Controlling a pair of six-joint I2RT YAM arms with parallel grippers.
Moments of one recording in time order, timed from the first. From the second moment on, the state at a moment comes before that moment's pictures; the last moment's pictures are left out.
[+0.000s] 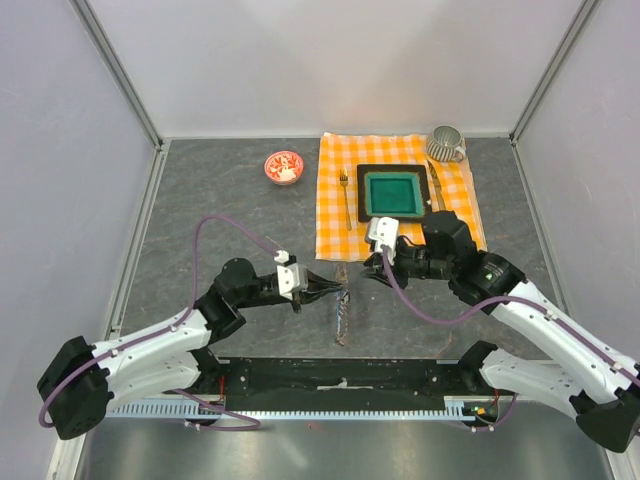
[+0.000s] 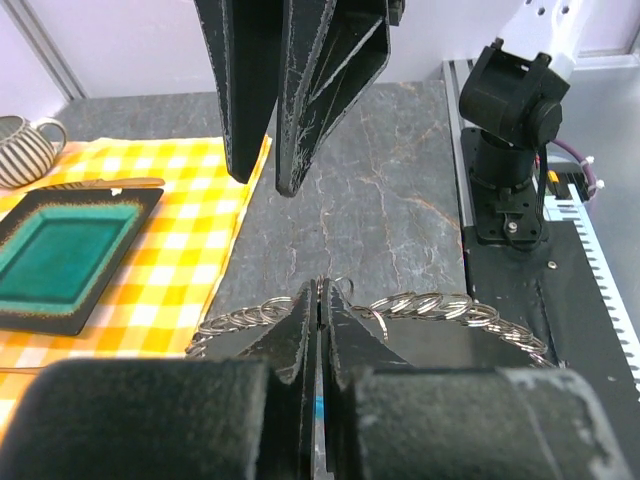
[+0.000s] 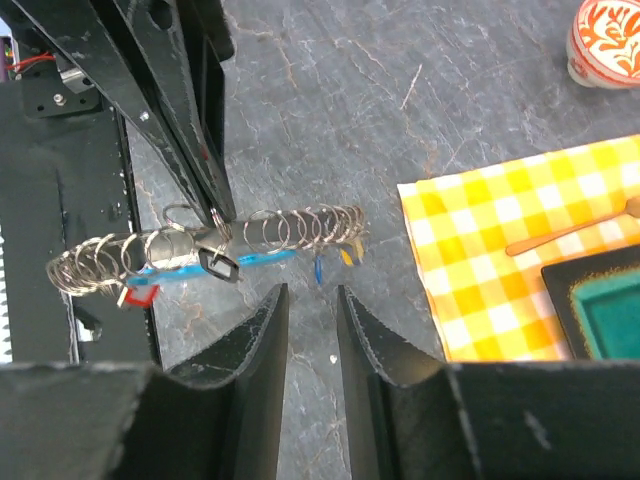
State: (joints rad) left arm -0.86 0.93 0.42 0.52 0.59 0.15; right arm 0.76 0.96 0.95 -0.50 -0.46 -0.36
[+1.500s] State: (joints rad) left arm -0.86 0.93 0.33 0.84 0.42 -0.01; right arm 0.83 0.93 0.79 -0.14 -0.49 -0.13
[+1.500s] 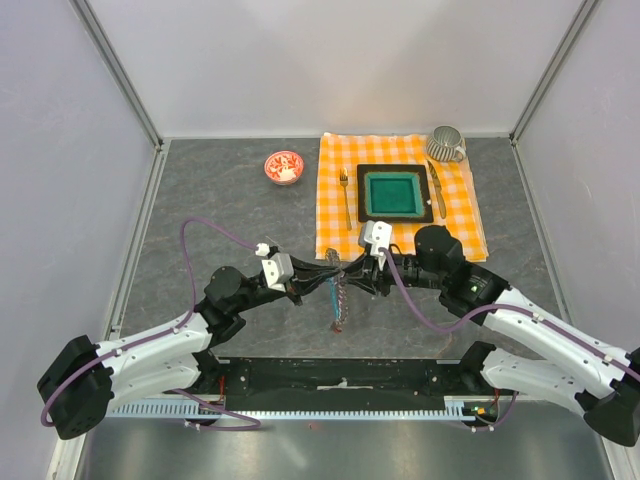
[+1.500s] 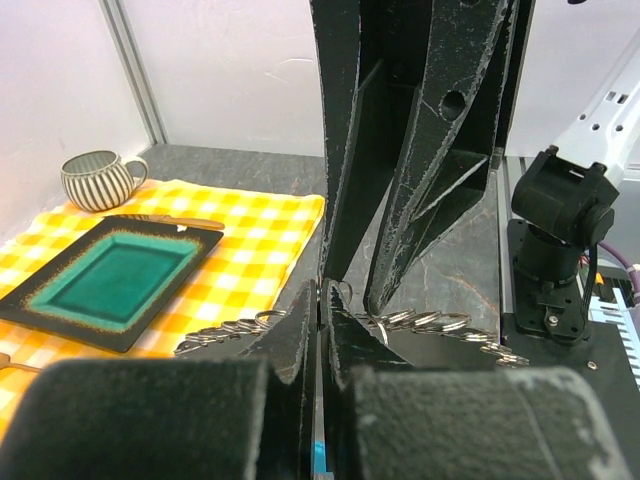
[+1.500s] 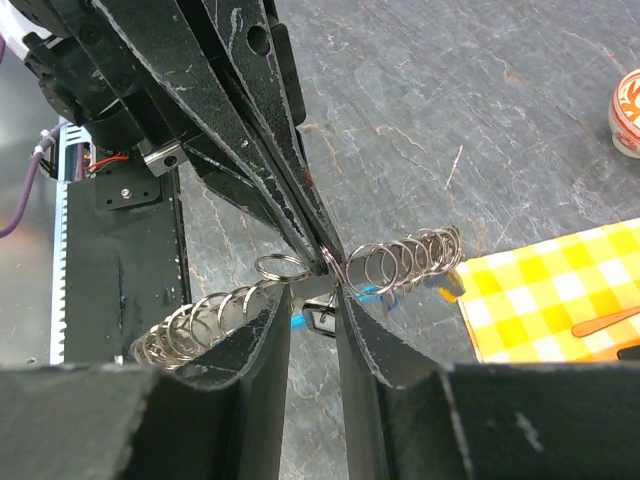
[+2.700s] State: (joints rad) left arm -0.86 1.00 0.29 1.07 0.39 -0.09; right arm 0.88 0.96 0.73 0.02 -0.46 -0.07
